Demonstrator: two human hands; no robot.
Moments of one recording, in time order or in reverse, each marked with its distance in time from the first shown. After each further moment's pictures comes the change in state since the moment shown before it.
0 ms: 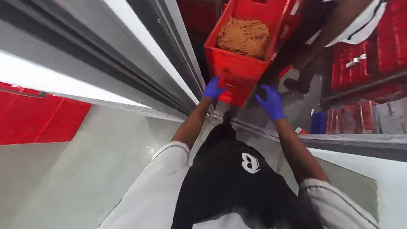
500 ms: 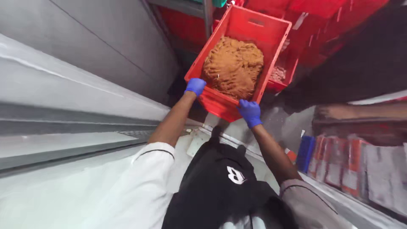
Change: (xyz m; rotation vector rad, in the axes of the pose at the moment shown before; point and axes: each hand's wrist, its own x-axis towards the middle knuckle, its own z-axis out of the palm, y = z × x) left_hand 0.244 0.027 -0.059 0.627 -0.325 -0.029; right_hand 0.222 0.026 0.042 -0.332 0.032 -0.289
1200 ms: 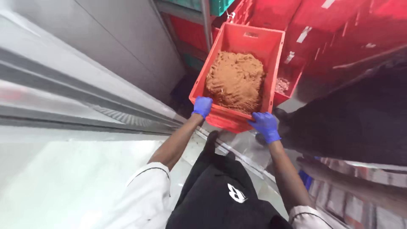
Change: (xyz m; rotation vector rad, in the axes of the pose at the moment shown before) left_hand -0.063 0.152 0.035 -0.131 0.018 -0.177; right_hand -0.070 0.142 -0.031 0.129 -0.008 -0.210
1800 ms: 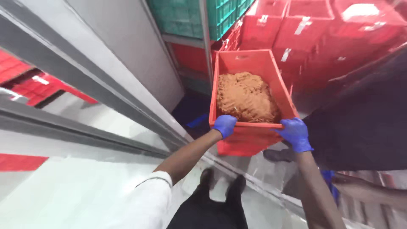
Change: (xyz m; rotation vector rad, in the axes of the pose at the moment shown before) left_hand -0.056 0.044 0.015 0.029 -0.016 0.341; right_hand -0.053 0.016 -0.022 -0.197 0.143 0.208
